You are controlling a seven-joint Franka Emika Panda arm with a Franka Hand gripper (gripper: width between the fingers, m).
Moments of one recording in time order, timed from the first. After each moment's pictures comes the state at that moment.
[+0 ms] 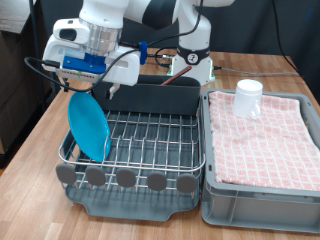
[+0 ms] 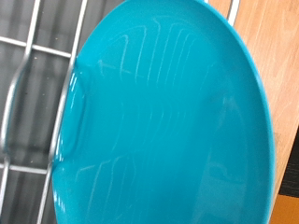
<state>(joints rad) -0.10 0.12 -0.31 -2.24 -0.25 2.56 0.30</state>
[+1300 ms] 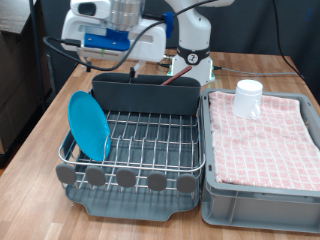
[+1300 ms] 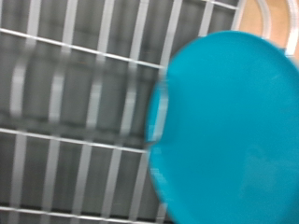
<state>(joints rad) -0.03 0.02 -0.22 -2.16 -0.22 2.25 0.43</state>
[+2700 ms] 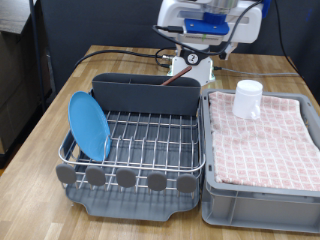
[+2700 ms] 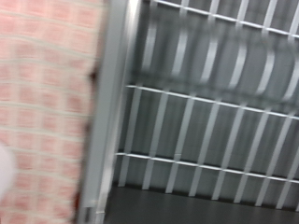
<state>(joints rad) 0.11 -0.14 -0.02 -2.23 -0.15 2.03 0.71</state>
